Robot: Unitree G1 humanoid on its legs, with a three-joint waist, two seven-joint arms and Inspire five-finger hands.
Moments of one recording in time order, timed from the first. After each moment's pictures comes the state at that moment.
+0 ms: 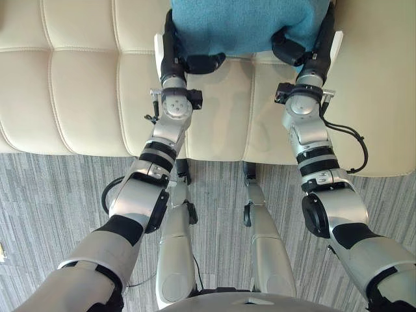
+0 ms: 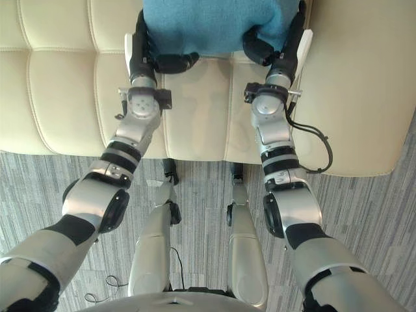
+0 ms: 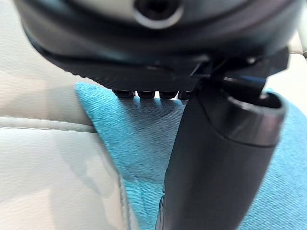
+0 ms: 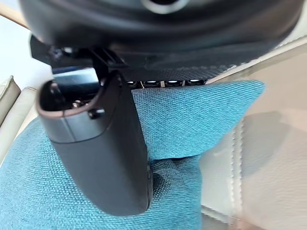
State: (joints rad) left arm -0.94 0.14 -0.09 0.78 -0.09 -0.08 0.41; right arm -0.85 -0.19 -0.02 0.59 -0.02 -0.01 -0.53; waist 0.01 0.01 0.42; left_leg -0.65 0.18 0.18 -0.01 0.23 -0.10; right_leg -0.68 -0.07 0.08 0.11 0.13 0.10
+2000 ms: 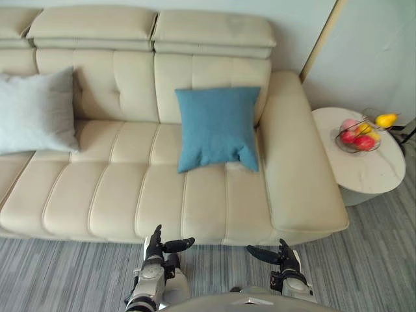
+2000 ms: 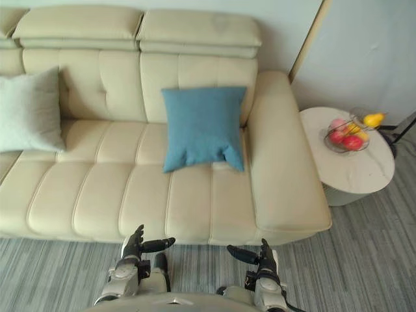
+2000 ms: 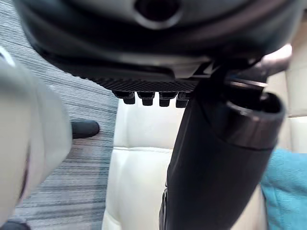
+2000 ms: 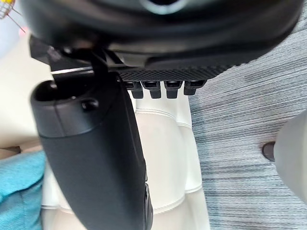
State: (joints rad) left arm 0.01 0.02 0.10 0.88 0.01 -0.05 0.15; right arm 0.06 0.03 -0.18 0.89 -0.04 -0.04 -0.19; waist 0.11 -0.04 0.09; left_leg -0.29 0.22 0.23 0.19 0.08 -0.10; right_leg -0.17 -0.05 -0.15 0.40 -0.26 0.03
